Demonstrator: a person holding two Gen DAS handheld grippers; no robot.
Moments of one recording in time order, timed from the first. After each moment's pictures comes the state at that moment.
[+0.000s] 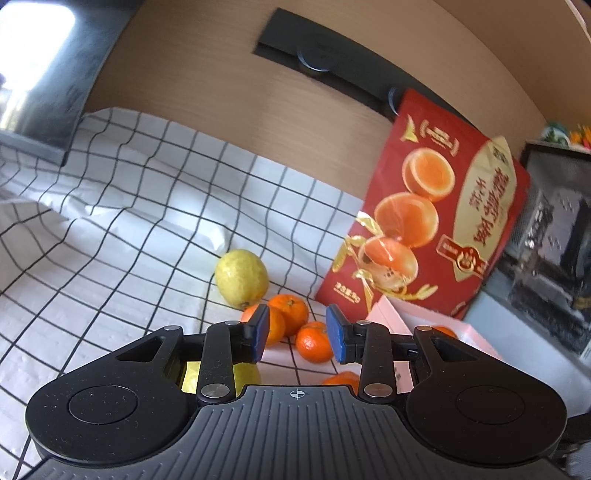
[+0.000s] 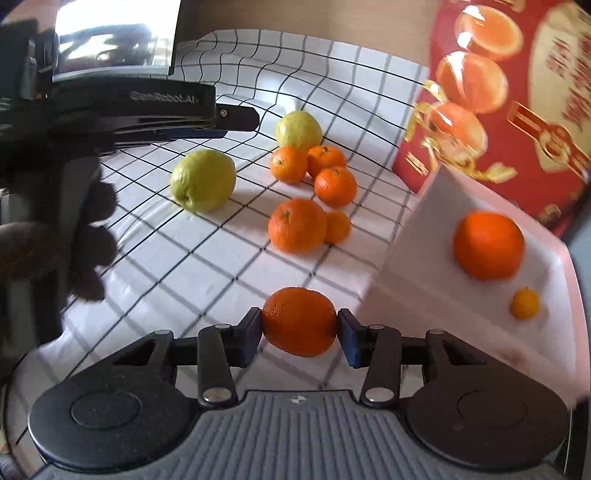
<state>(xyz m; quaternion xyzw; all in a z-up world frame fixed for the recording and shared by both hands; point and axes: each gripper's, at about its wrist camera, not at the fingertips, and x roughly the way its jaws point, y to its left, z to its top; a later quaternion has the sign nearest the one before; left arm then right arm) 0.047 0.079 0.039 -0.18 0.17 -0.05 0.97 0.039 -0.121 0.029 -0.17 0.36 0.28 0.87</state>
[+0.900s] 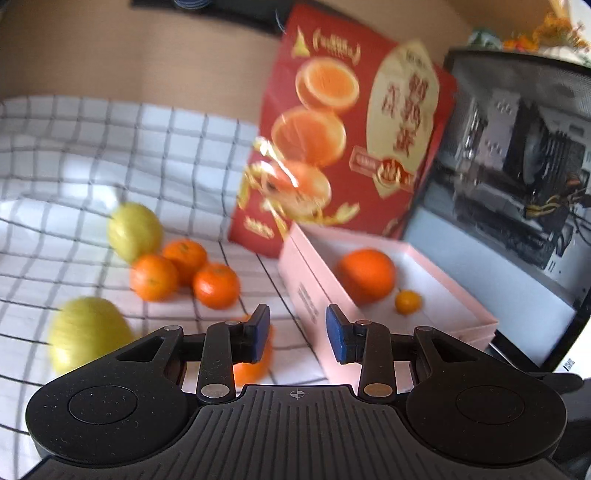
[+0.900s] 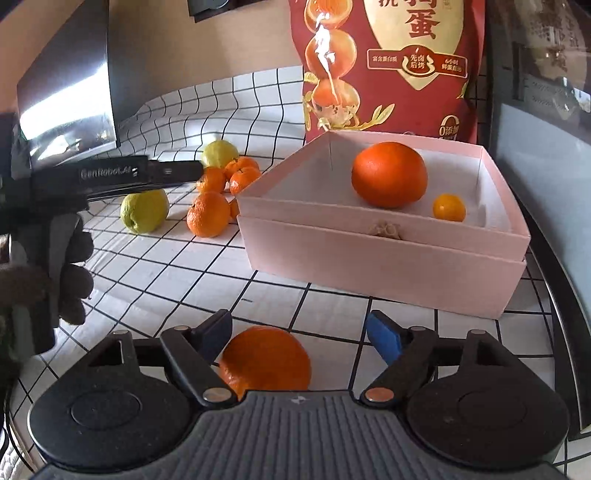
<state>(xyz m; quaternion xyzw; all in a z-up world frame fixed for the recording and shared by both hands) 0.074 0.012 0.037 -0.11 0.26 -0.16 0.95 0.034 -0.233 0.001 -0.01 0.33 0.25 0.91</state>
